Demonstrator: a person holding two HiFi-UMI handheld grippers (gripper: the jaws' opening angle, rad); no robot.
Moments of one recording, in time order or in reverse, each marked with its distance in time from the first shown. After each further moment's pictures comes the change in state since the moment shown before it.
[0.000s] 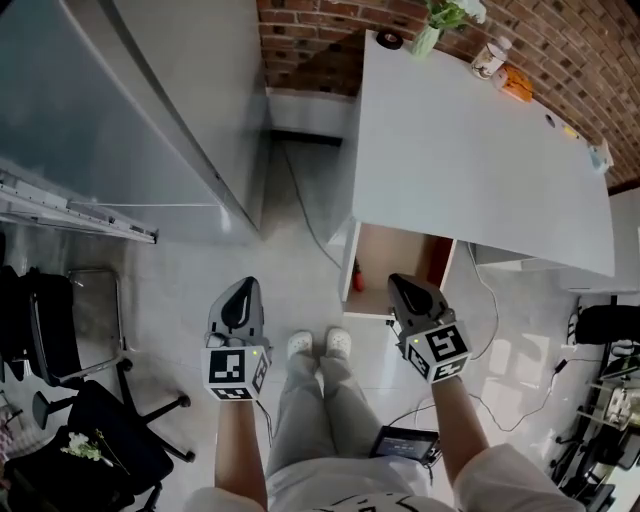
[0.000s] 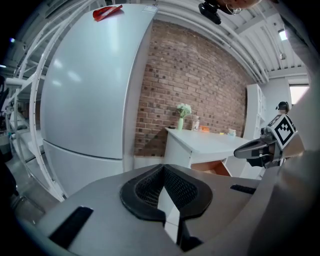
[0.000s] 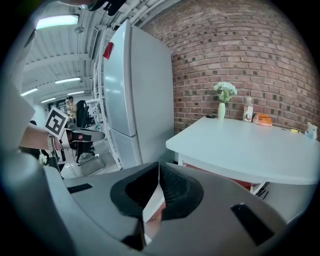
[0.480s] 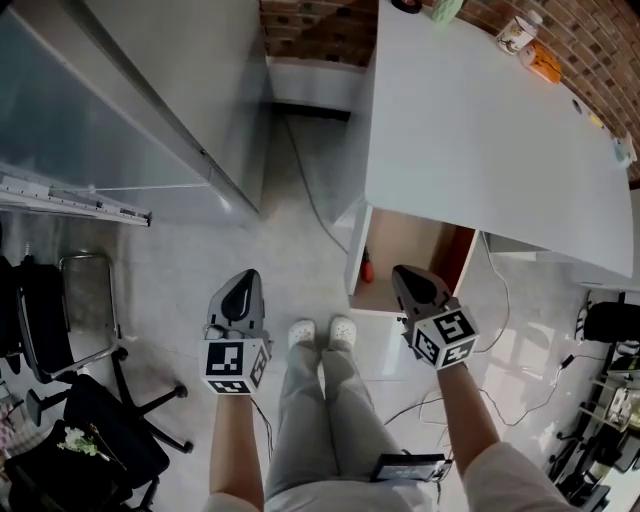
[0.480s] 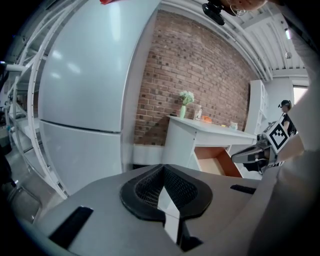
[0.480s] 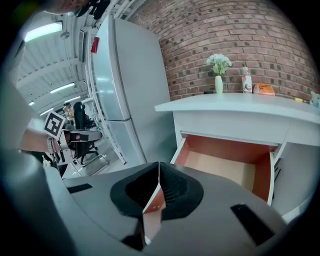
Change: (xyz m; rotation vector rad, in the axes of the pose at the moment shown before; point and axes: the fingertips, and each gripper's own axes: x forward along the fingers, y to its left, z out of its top) left arm 0.040 0.007 -0.073 -0.028 0.075 -0.007; right arm 0.054 -0.021 -0.090 0.126 0.074 0.056
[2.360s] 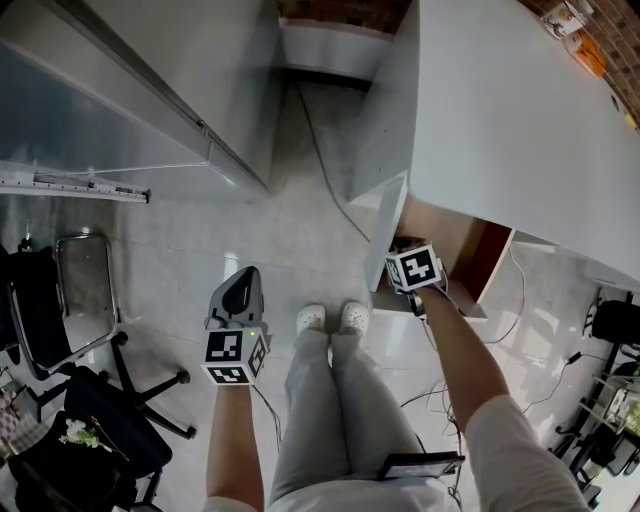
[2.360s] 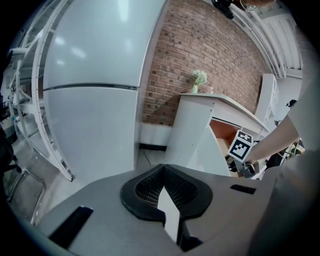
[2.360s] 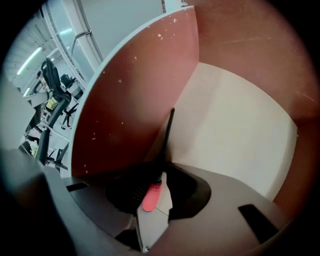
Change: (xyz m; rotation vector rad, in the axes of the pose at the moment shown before) left arm 0.029 0.049 -0.104 -0.076 0.182 0.033; right arm 0.154 -0.050 -0.173 0.005 0.683 -0.091
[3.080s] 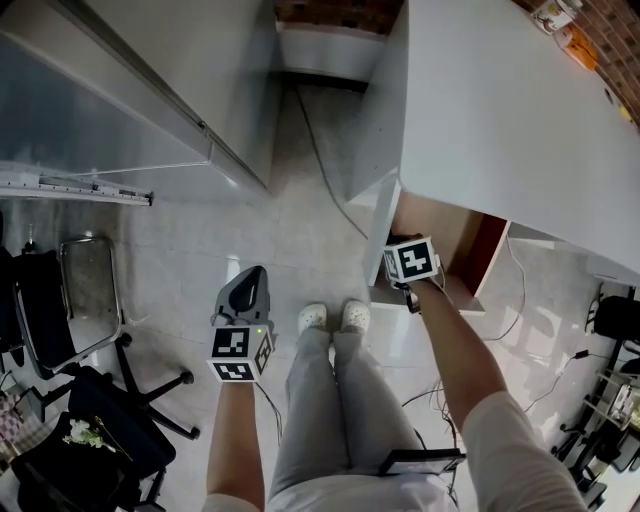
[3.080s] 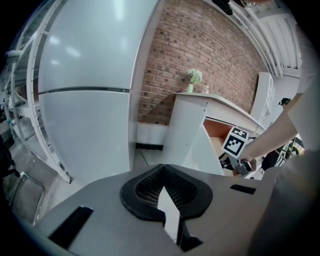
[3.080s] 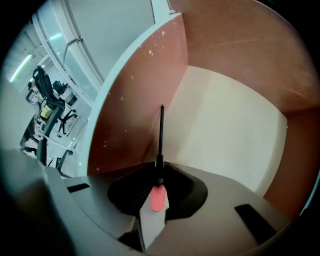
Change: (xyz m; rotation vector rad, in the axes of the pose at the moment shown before) left arm -0.006 -0.017 0.003 0.027 0.019 -0.032; right arm -0.013 -0.002 -0.001 0.087 0.008 -0.034
